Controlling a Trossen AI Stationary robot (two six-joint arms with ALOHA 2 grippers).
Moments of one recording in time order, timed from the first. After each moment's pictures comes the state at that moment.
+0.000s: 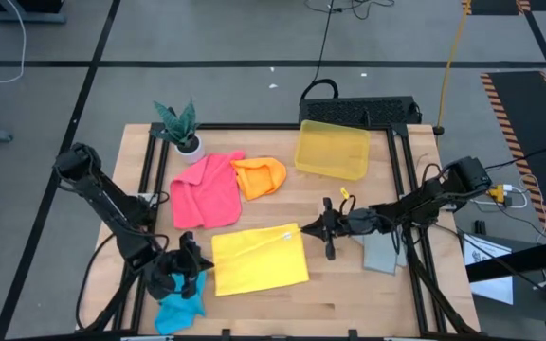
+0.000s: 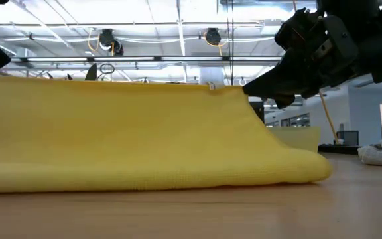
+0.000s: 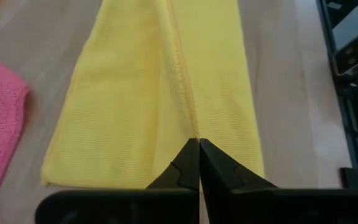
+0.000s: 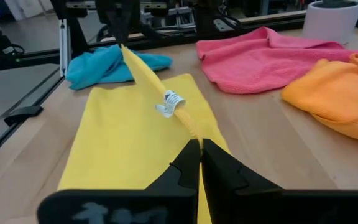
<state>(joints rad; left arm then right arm) -0.92 1.31 0.62 -0.28 -0.63 -1.00 0.27 1.55 0.34 0.94 0.24 0.22</state>
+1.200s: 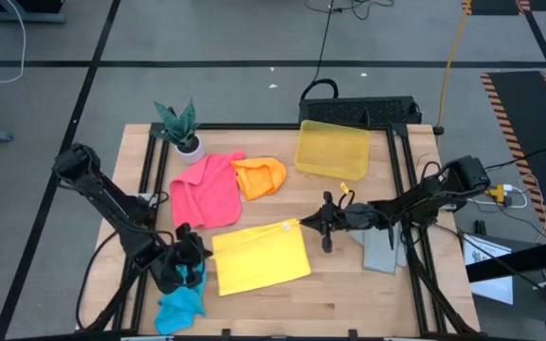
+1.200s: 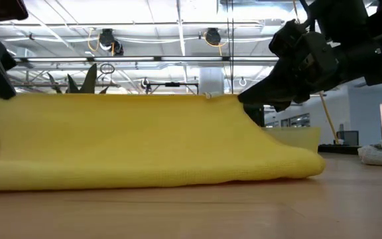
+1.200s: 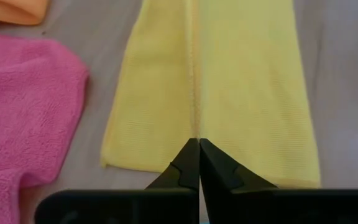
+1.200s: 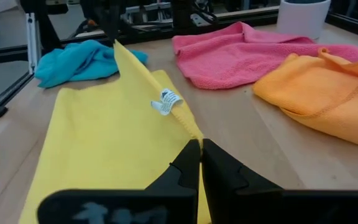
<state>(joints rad) -0.86 1.31 0.66 -0.49 -0.61 -1.11 0.20 1.56 0.34 0.91 0.24 0.21</state>
